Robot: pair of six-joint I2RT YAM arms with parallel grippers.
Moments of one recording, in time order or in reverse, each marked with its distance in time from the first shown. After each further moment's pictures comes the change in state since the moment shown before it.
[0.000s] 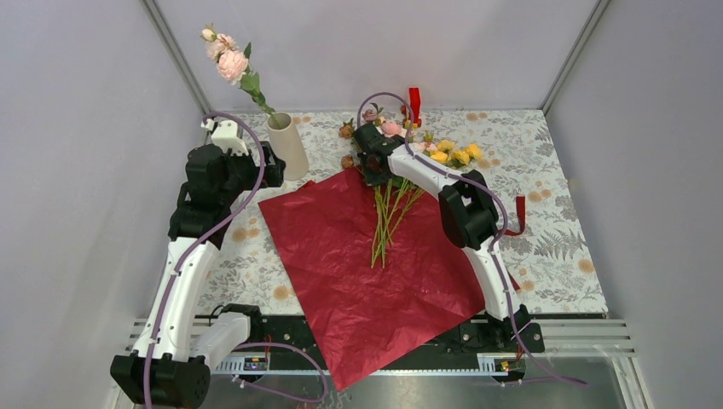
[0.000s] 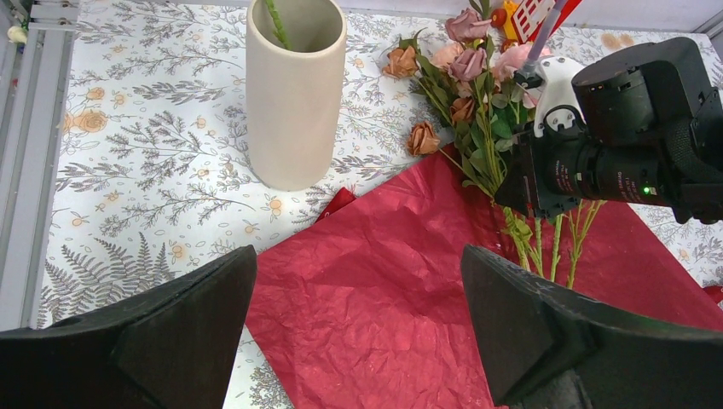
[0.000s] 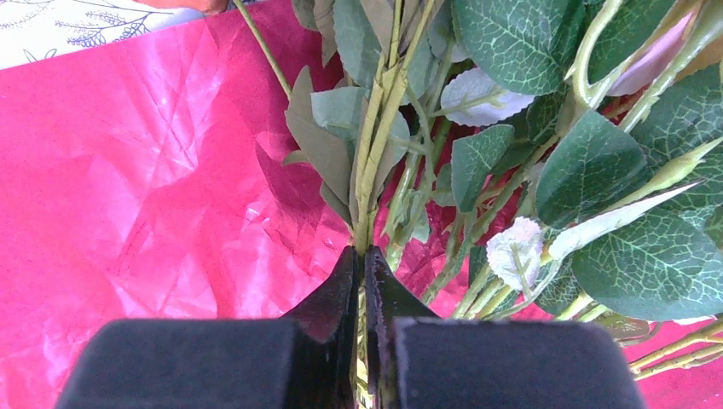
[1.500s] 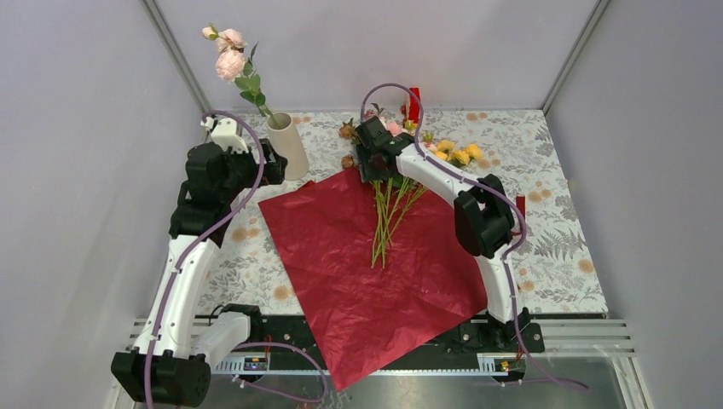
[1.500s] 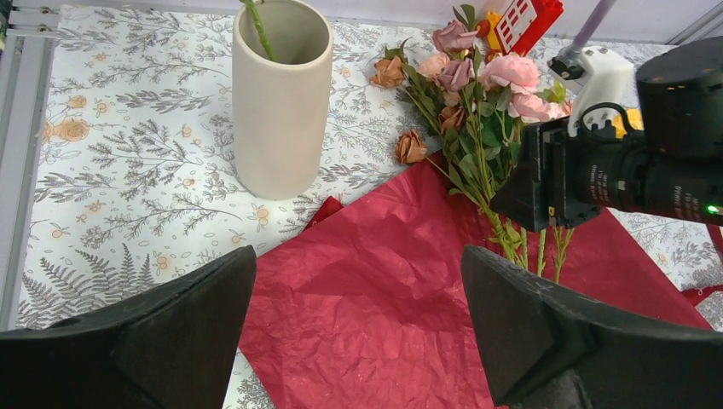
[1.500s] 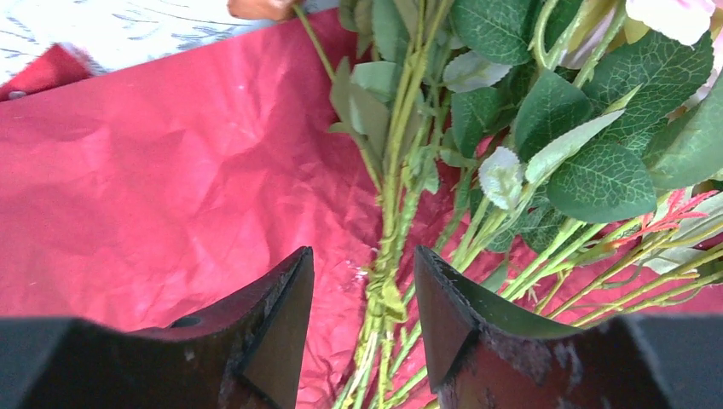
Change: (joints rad) left arm 0.005 0.013 0.000 0.035 0.030 -0.023; right arm 0.020 -0.172 -0.111 0.054 -0.011 0.051
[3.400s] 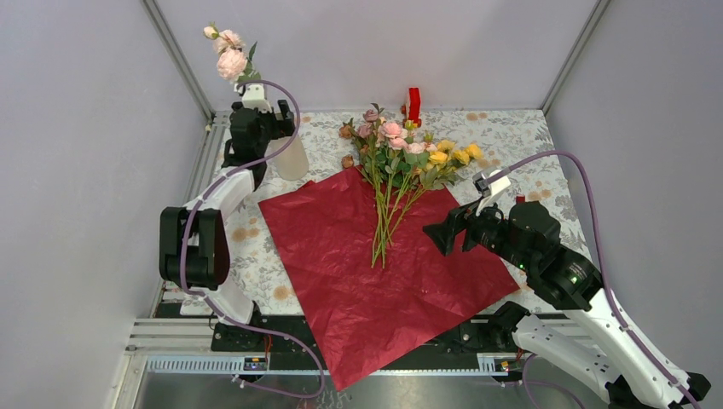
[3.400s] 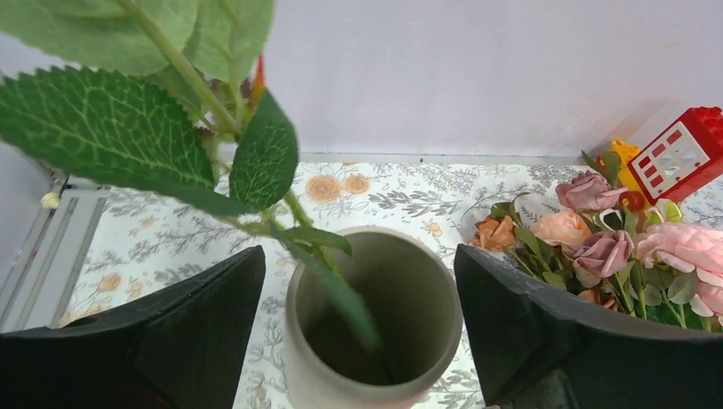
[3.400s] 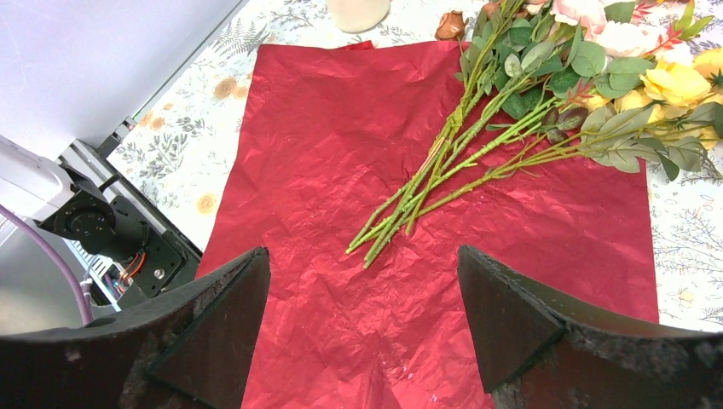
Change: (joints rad) left arm 0.010 0.713 0.122 0.792 -0.134 0.107; right arm 0.053 -1.509 -0.927 0.095 -0.207 -0.102
